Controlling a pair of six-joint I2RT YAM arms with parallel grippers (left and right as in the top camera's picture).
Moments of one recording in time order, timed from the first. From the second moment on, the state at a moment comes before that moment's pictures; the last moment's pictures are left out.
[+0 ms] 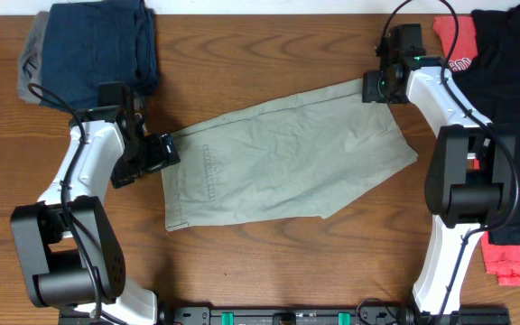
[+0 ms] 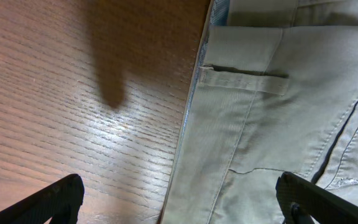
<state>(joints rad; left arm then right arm) 0.12 1.75 1.17 -0.93 0.10 -0.28 0.05 2.23 1.69 -0.62 -0.04 0.10</state>
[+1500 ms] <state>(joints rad) 0.12 1.75 1.17 -0.93 0.10 -0.28 0.06 2.25 1.77 -0.67 -0.04 0.20</state>
